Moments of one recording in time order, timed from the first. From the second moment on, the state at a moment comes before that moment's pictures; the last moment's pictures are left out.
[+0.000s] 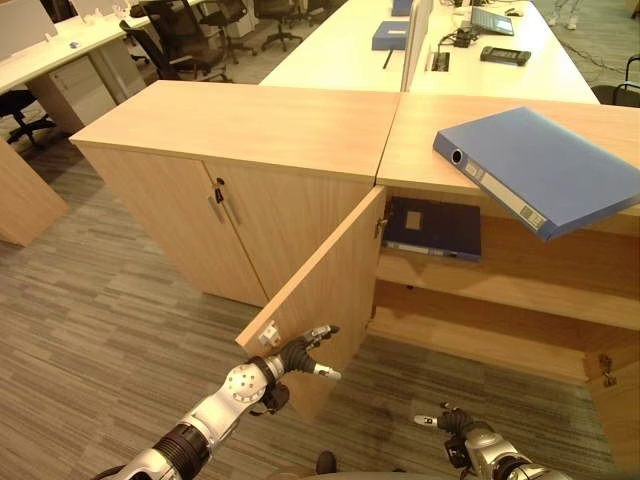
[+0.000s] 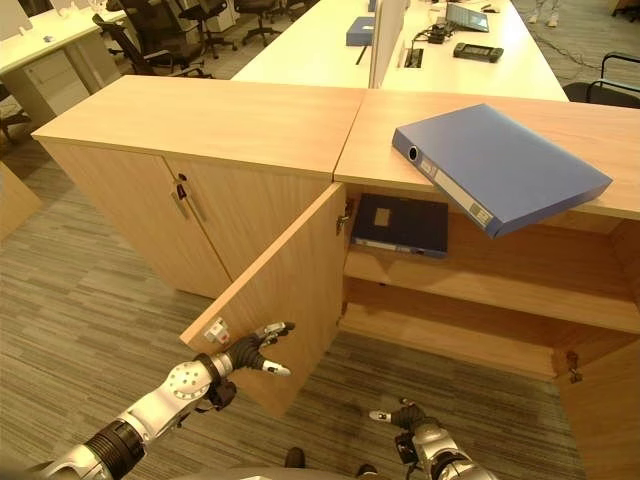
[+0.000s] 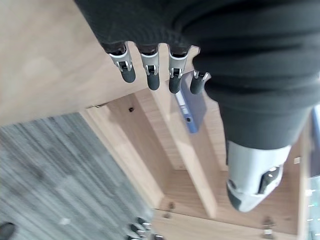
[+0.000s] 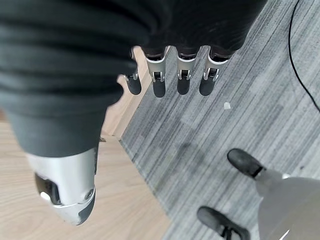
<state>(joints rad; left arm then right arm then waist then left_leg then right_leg) -0.16 0.49 -0.67 0.31 -0.26 -0.10 -0.21 -0.19 -0.27 0.32 1.27 0.13 0.00 -0.03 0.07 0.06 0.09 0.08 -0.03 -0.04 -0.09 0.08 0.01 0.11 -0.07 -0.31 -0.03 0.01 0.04</state>
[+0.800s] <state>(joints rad) -0.17 0.53 -0.65 0.27 -0.34 -0.09 -0.18 -0.20 -0.26 0.30 1.31 0.13 0.01 0.00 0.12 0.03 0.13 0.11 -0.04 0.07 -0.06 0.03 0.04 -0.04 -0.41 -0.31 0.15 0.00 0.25</state>
